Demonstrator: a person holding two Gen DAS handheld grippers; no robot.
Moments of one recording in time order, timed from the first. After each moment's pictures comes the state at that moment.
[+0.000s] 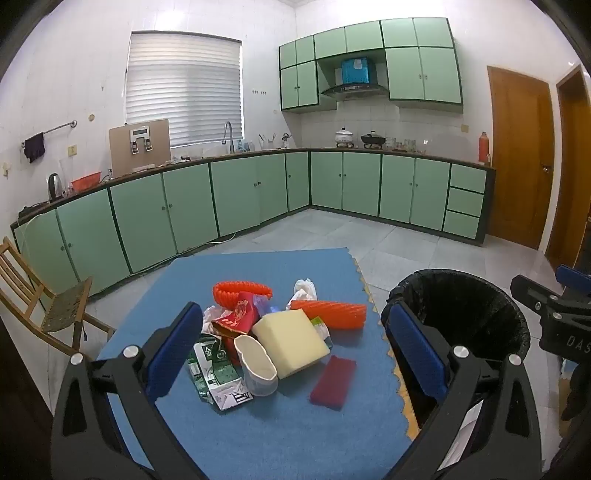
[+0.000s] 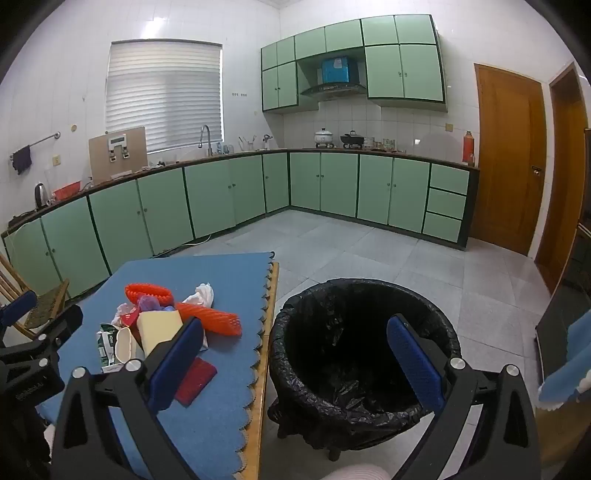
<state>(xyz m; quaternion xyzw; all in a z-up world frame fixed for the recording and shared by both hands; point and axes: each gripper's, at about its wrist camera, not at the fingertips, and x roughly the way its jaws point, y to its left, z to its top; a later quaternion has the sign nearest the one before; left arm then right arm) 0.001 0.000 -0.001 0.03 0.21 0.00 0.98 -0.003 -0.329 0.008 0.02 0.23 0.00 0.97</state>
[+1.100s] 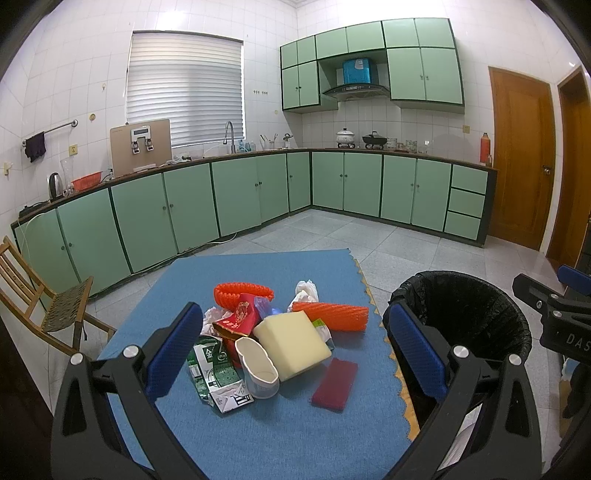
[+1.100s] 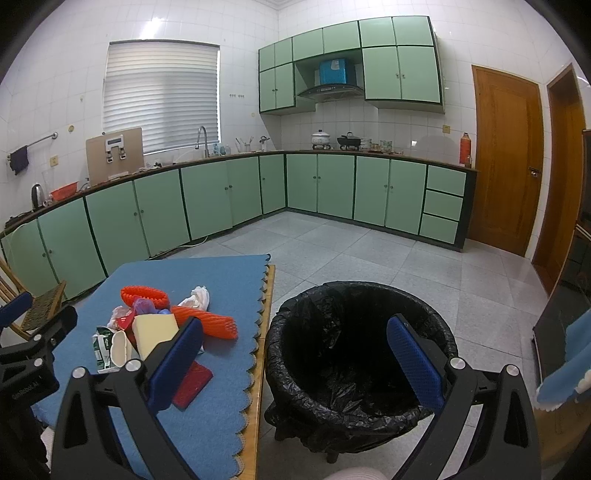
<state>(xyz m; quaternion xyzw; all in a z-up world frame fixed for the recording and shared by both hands) 0.001 -0.001 0.001 0.03 0.21 -0.01 0.98 -0.001 -0.333 0.011 0.02 0.22 -0.01 0.97</state>
